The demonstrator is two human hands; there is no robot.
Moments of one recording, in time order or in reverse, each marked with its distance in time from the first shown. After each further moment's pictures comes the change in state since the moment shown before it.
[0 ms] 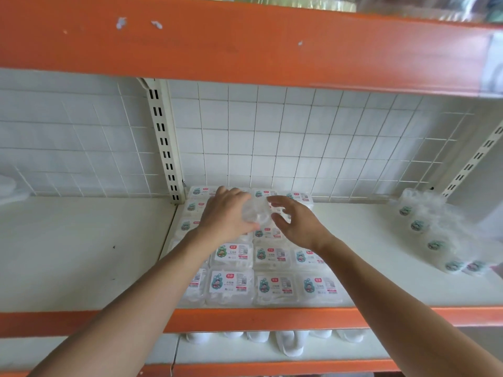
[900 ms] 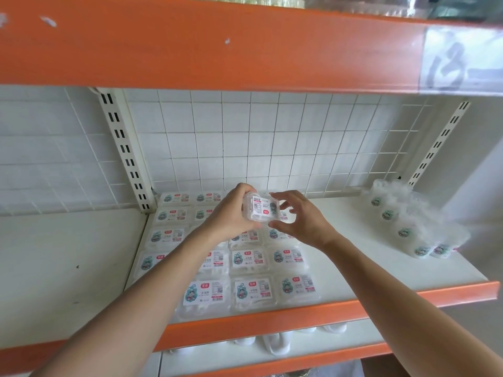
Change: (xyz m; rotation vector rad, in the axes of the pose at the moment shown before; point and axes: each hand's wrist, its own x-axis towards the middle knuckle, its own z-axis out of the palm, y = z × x) left_hand 0.030 0.040 0.021 -0.595 -0.106 0.046; right_hand -0.020 0.041 -0.041 -0.073 0.130 0.010
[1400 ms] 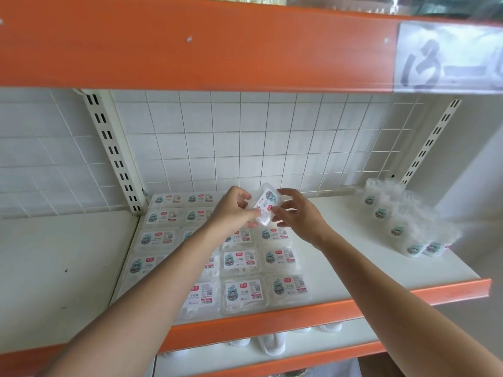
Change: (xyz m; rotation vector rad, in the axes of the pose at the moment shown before) left_hand 0.015 0.011 0.022 -0.421 0.058 -0.303; right_hand 0.002 0.003 -0.005 0.480 0.022 0.374
